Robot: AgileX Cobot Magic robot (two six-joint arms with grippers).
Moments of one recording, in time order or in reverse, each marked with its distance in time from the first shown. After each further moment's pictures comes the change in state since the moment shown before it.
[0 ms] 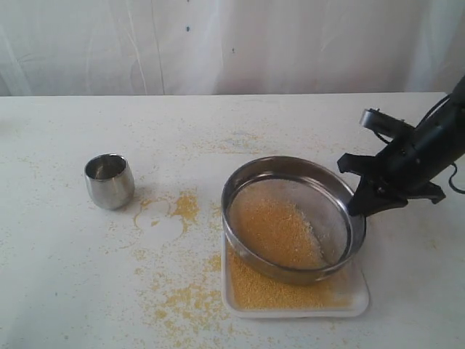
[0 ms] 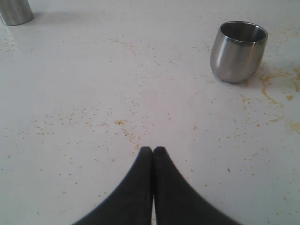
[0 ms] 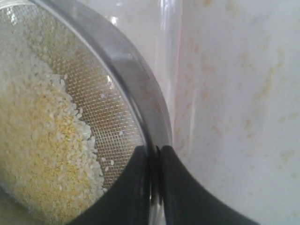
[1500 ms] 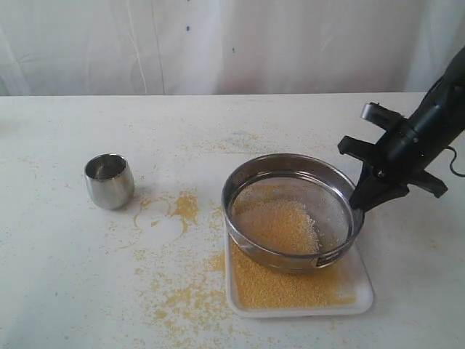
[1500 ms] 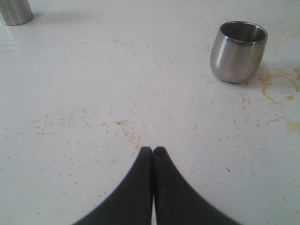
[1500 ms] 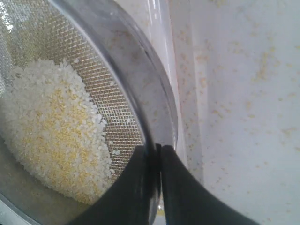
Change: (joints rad) left arm 0.000 0.000 0.000 0.000 0.000 0.000; right arm -0.006 0.104 -0.201 -0.066 0.263 0.193
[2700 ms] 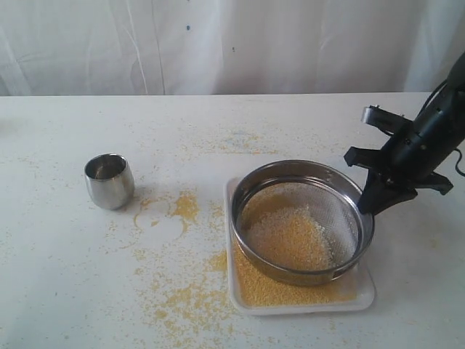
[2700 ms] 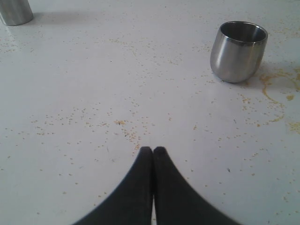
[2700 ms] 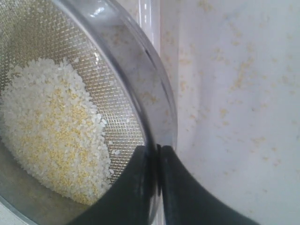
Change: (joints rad) left arm 0.000 0.000 0.000 0.000 0.000 0.000; right arm -0.005 -0.023 0.043 -0.055 -0.053 -0.129
